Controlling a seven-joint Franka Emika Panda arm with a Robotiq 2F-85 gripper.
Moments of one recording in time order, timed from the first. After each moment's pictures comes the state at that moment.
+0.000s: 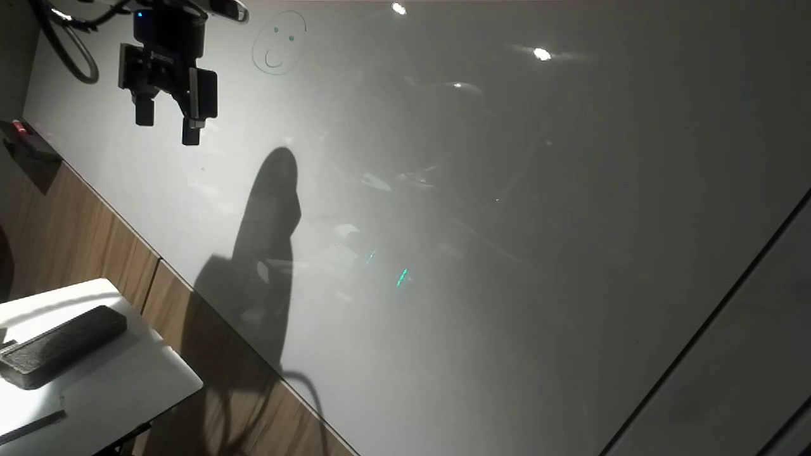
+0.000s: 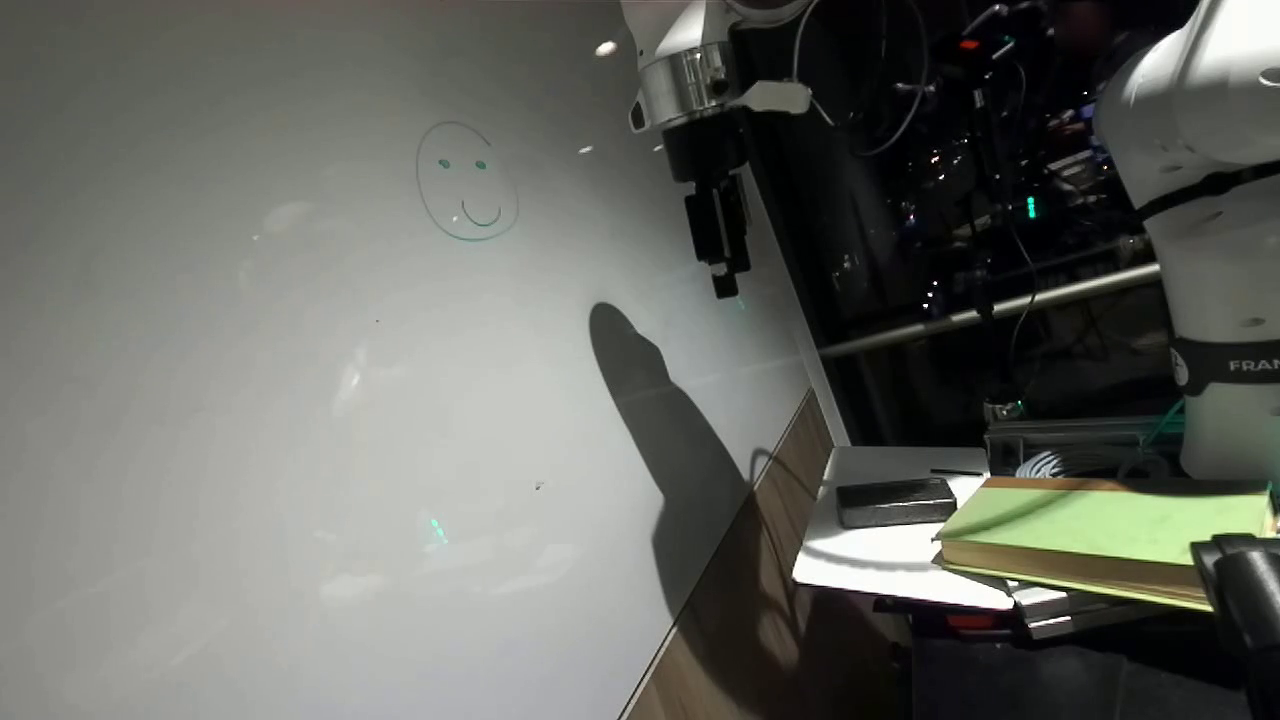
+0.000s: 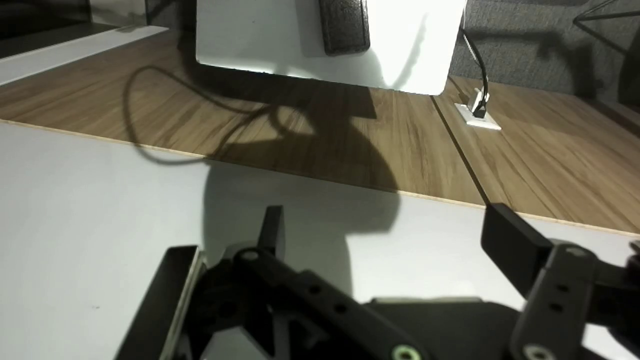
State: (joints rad) arm 0.12 -0.61 0.11 -2.54 -0.10 2.11 0.13
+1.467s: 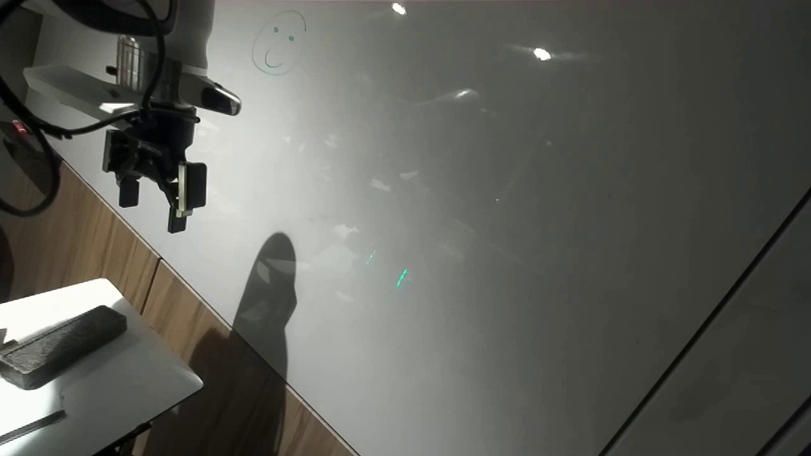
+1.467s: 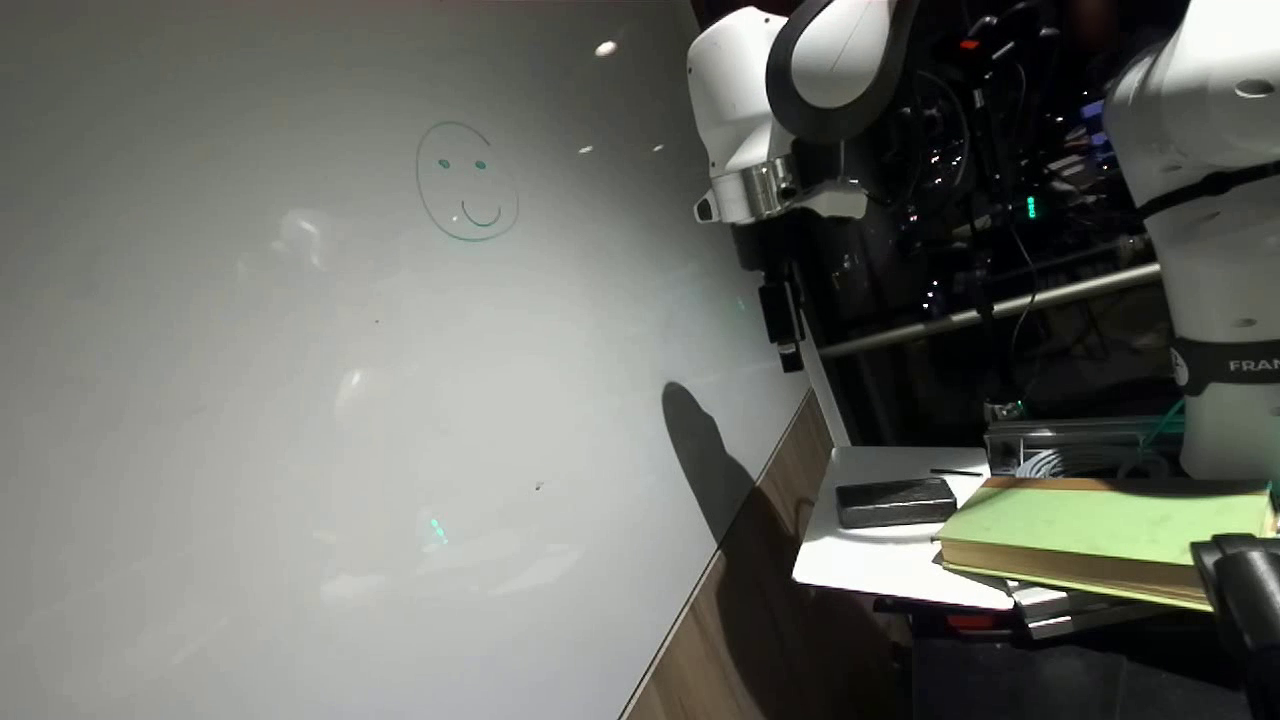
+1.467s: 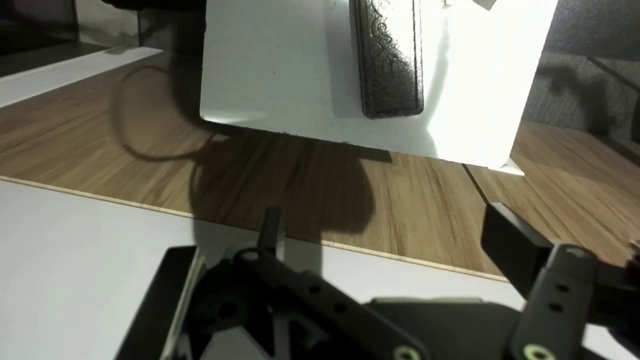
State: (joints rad) arm 0.04 -0.54 0.06 -2.78 -0.11 2.38 0.00
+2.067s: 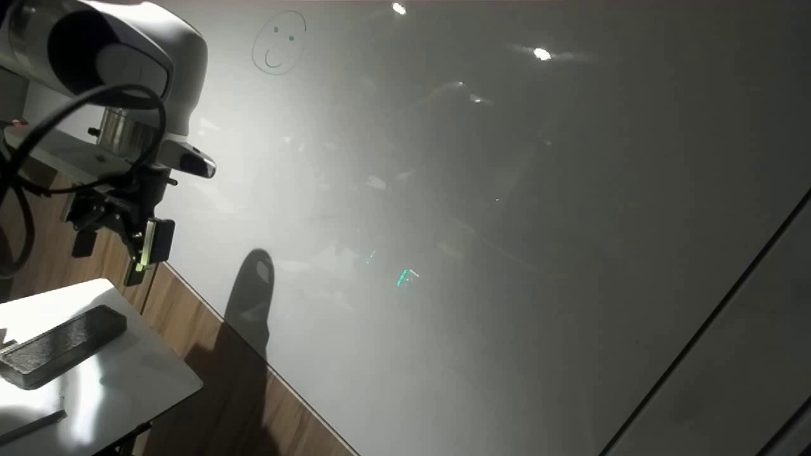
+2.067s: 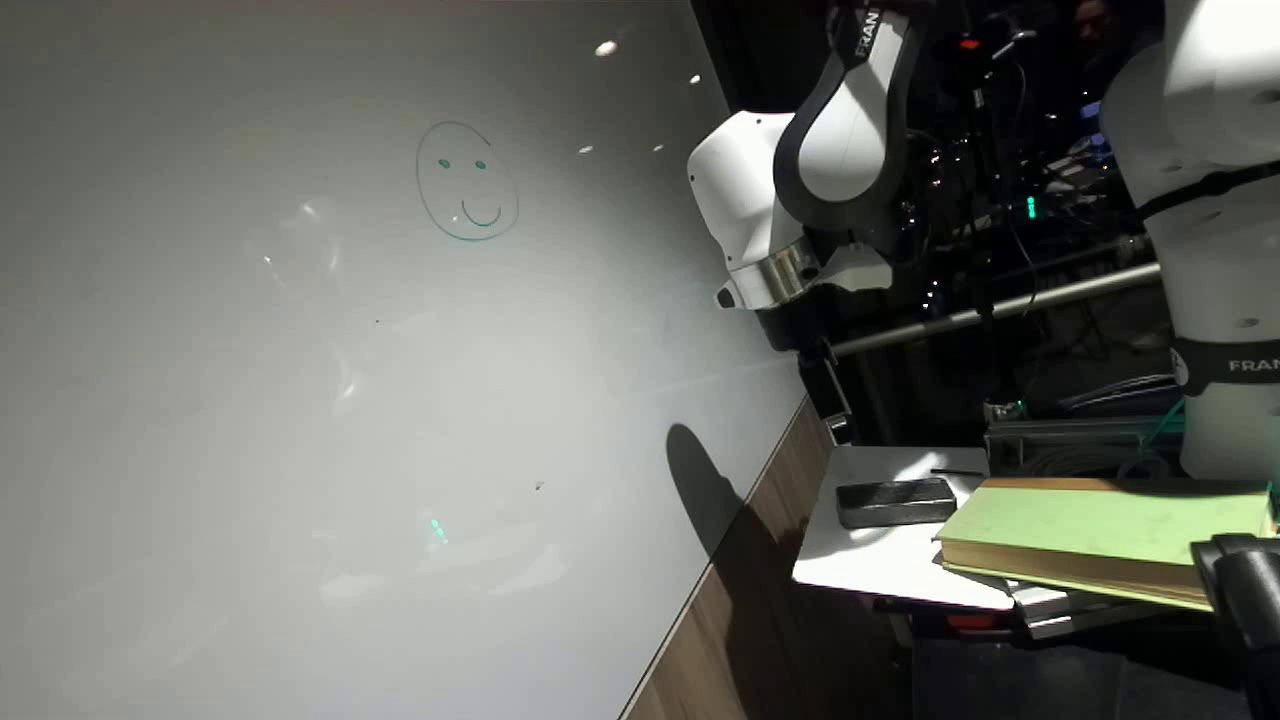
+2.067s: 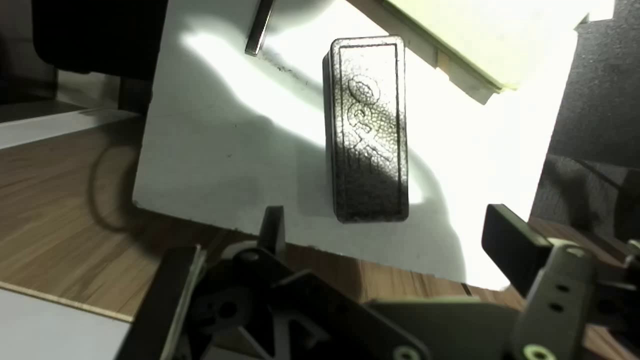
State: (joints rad) arm 0.06 -0.30 0.07 -2.79 -0.12 2.44 -0.01
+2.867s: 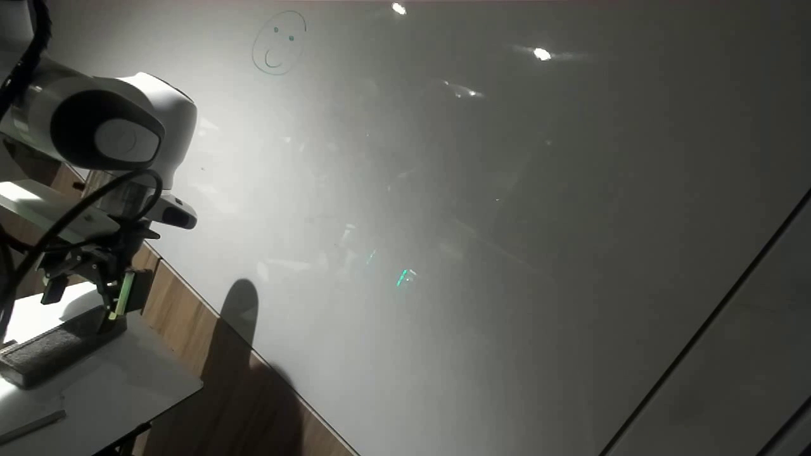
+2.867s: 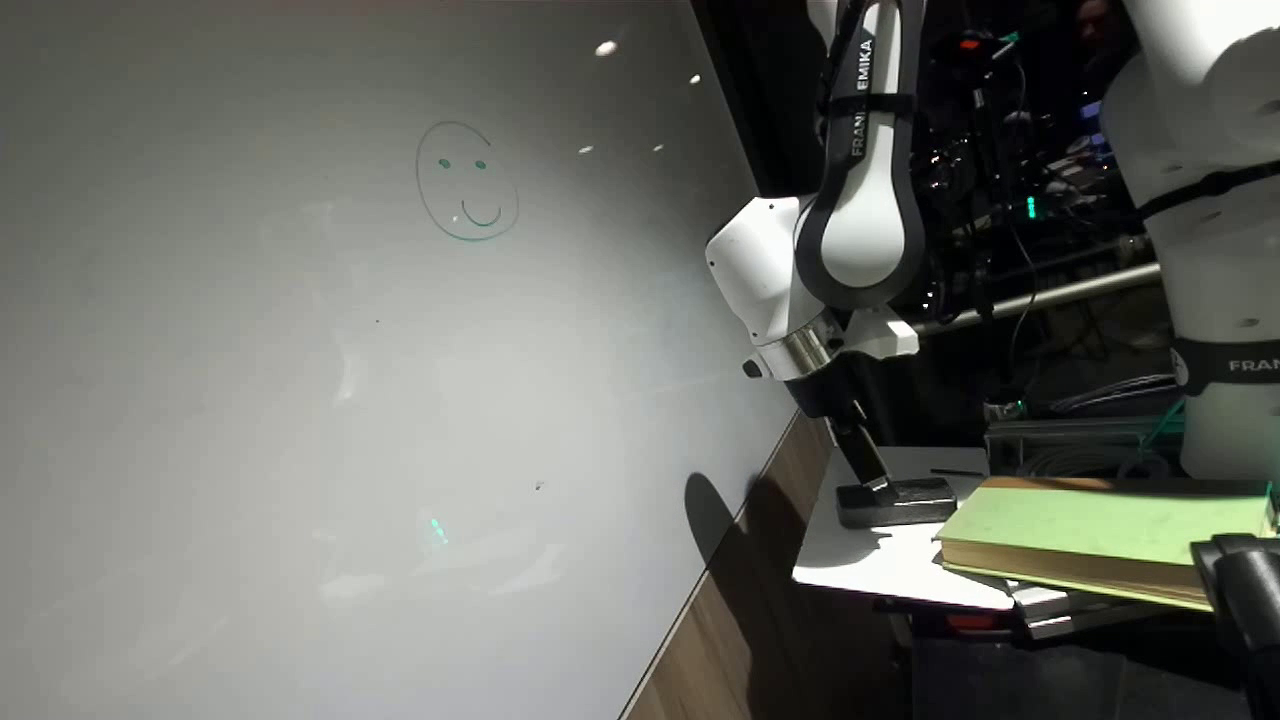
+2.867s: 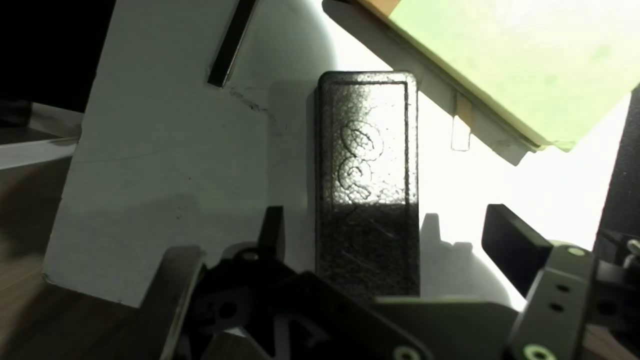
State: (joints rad) arm 0.06 -0.05 0.07 -2.78 -0.16 2.57 0.00
